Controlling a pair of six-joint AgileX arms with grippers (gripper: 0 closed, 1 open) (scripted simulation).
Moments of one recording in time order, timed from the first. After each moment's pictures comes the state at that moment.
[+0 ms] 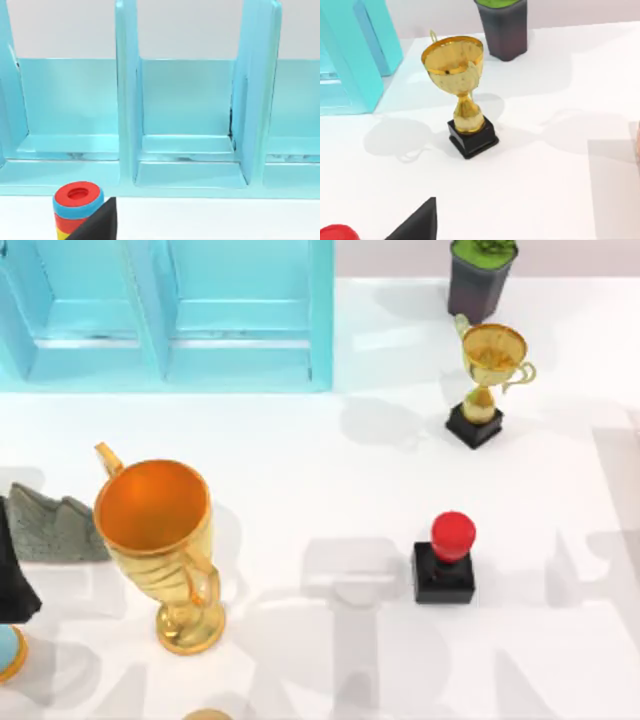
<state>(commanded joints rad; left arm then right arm) 0.00 0.00 0.00 0.00 0.00 0.00 0.21 0.36 0.34 -0.29 0.01 0.18</state>
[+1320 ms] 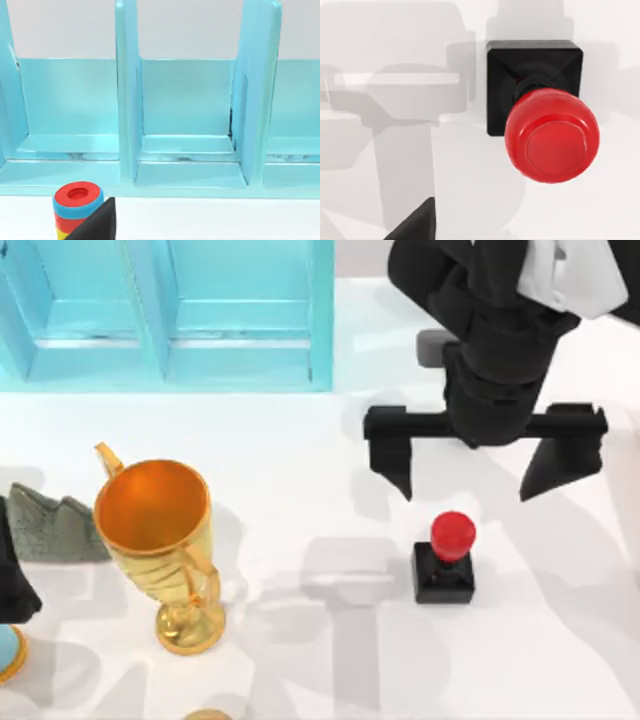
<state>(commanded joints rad) 0.00 0.00 0.00 0.00 0.00 0.00 0.61 1.96 1.74 -1.35 0.00 0.62</state>
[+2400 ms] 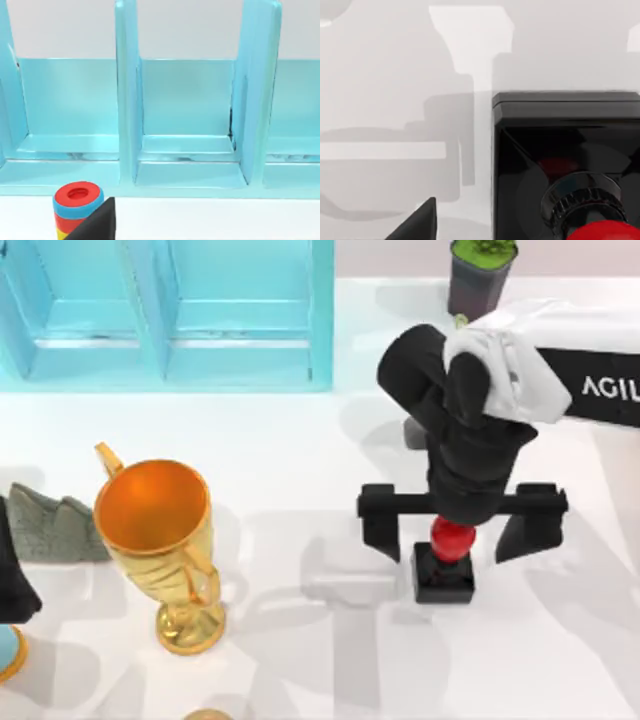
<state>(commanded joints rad) 0.00 0.00 0.00 0.00 0.00 0.00 0.61 2.02 1.43 -0.97 0.00 0.63</state>
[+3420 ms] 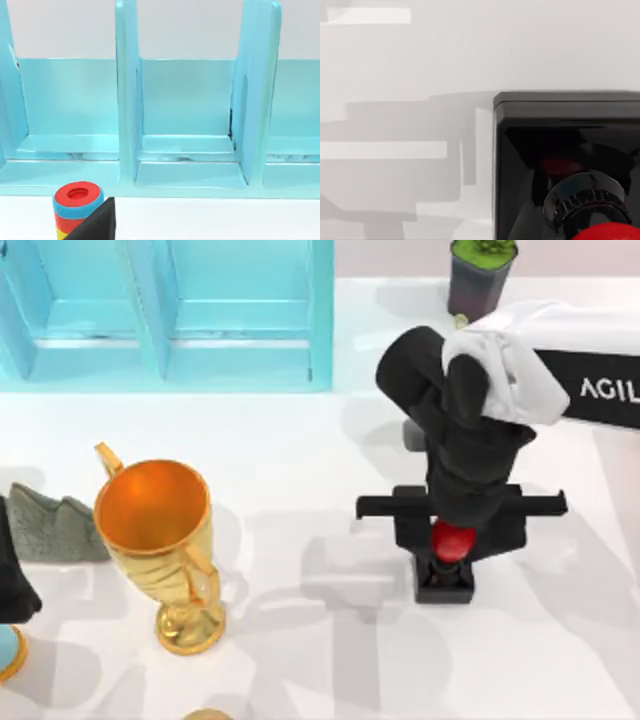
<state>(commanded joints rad) 0.00 0.00 0.00 0.00 0.00 0.00 0.61 2.02 1.43 -0.97 0.00 0.63</state>
